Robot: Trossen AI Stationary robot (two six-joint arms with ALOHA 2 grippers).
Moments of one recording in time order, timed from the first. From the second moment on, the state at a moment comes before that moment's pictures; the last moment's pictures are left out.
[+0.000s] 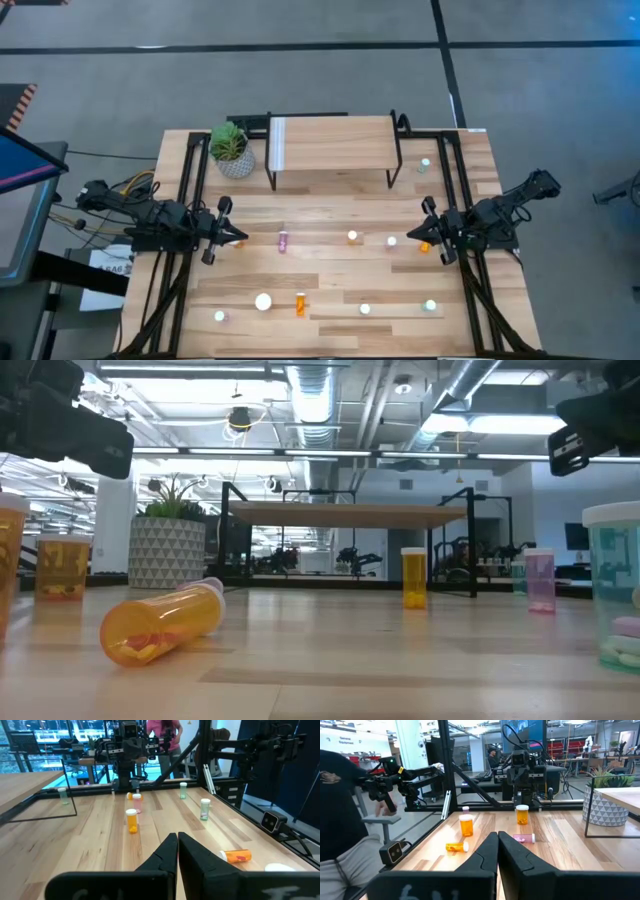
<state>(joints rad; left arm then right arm) -0.31 0.08 0.03 -0.01 -0.11 0.00 0.48 0.01 0.01 0.06 0.29 0.07</state>
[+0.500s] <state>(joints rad) -0.31 0.08 0.03 -0.01 -0.11 0.04 0.48 0.01 0.00 0.06 0.29 0.07</state>
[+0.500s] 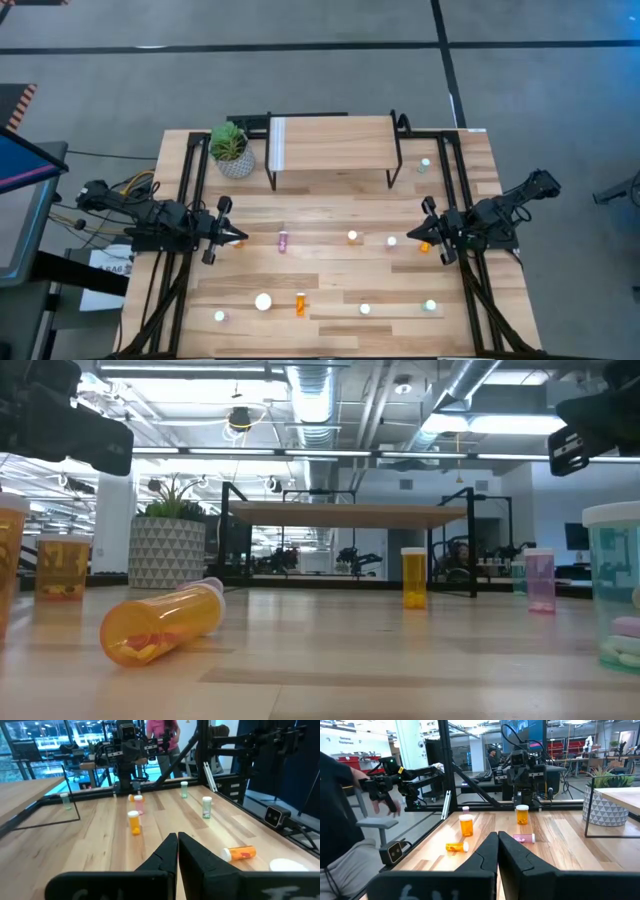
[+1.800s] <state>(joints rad) -0.31 0.16 0.16 0.04 -0.34 -0.07 0.48 0.01 0.01 0.06 0.29 0.07</state>
